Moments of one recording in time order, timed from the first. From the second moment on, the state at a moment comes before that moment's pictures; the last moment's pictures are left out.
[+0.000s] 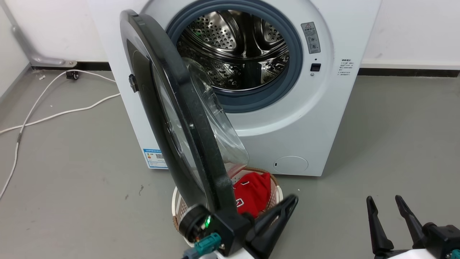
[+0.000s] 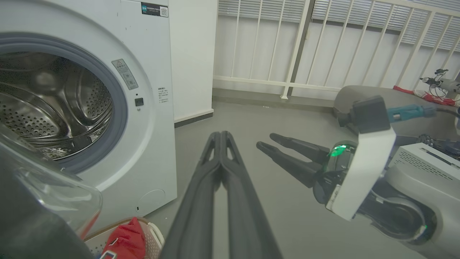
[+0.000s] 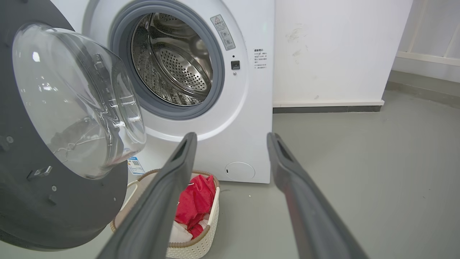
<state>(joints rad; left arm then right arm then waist) -0.09 0.12 -0.64 -0.31 -0.34 -0.10 0.16 0.20 -0.05 -0.05 -0.10 0.15 0.13 -0.06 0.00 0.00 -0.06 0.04</state>
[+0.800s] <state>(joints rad) -0.06 0.15 -0.56 -0.01 -0.29 0.04 0.07 0.19 -0.05 -0.05 -0.07 0.16 0.13 -0.07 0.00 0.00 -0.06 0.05</state>
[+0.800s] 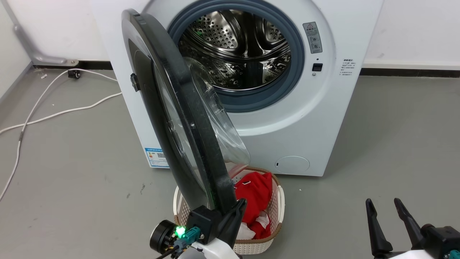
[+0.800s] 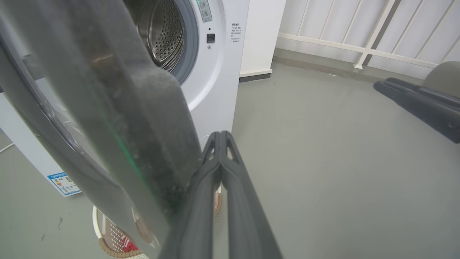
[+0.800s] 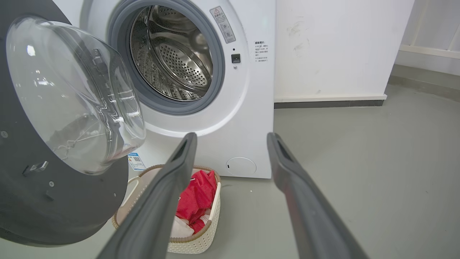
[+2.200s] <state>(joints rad) -0.05 0.30 -0.20 -0.03 -0.41 0.20 -0.02 0.13 -0.05 -0.04 -0.05 0.15 0.13 -0.10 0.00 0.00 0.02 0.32</state>
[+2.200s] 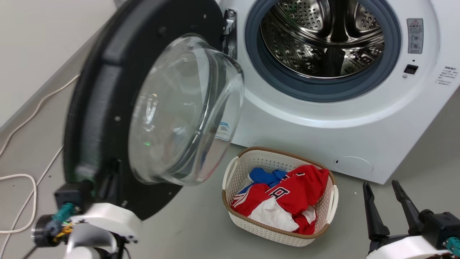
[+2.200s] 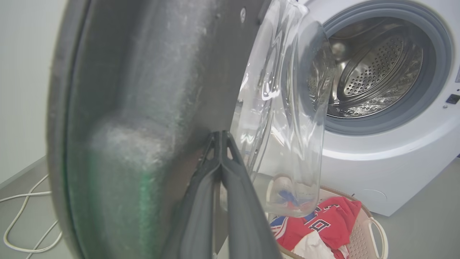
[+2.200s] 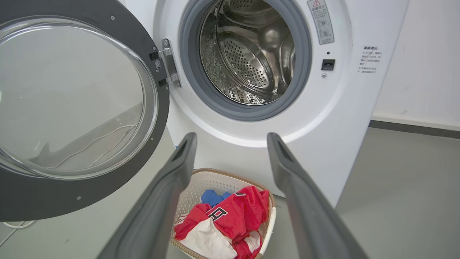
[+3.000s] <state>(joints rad) -0.32 0.55 0.04 0.41 -0.57 0.04 -0.09 0.06 -0.05 -0.03 -0.08 0.11 0.13 -0.07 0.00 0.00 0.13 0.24</state>
